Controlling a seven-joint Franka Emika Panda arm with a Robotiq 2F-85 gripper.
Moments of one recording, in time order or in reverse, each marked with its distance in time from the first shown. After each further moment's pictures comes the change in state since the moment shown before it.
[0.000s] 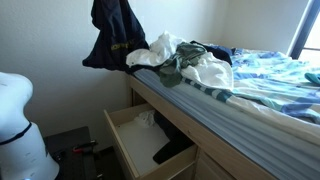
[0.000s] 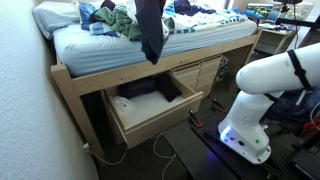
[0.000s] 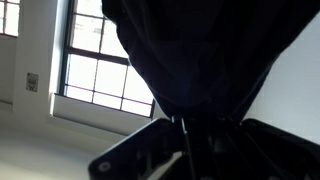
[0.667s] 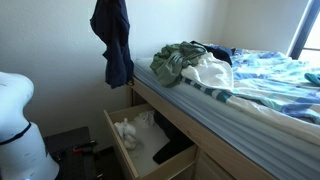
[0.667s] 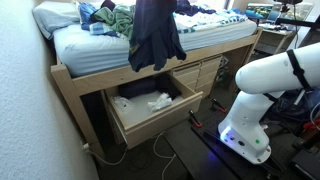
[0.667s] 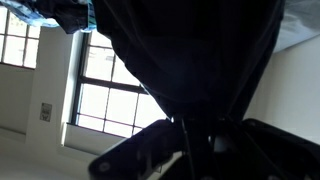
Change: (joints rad) arm -0.028 0.008 -0.025 -0.065 0.059 -0.034 0.000
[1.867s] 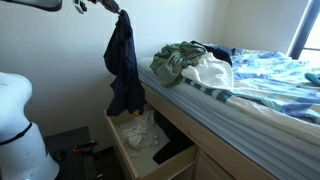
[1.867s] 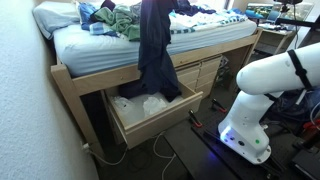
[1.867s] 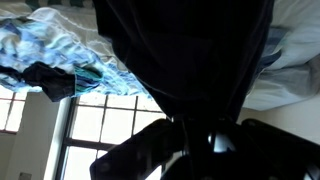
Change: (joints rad) arm 0.052 -0.001 -0.005 -0.330 0.118 0.126 0.068
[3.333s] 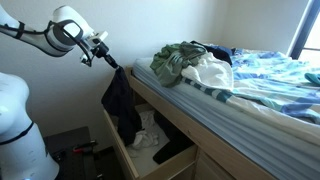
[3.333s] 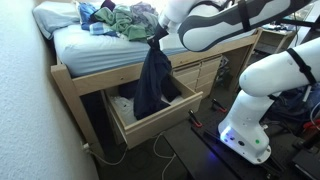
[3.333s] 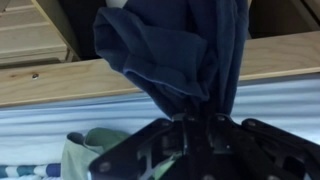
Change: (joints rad) arm 0.122 0.097 0.071 -0.467 0.274 0.311 0.054
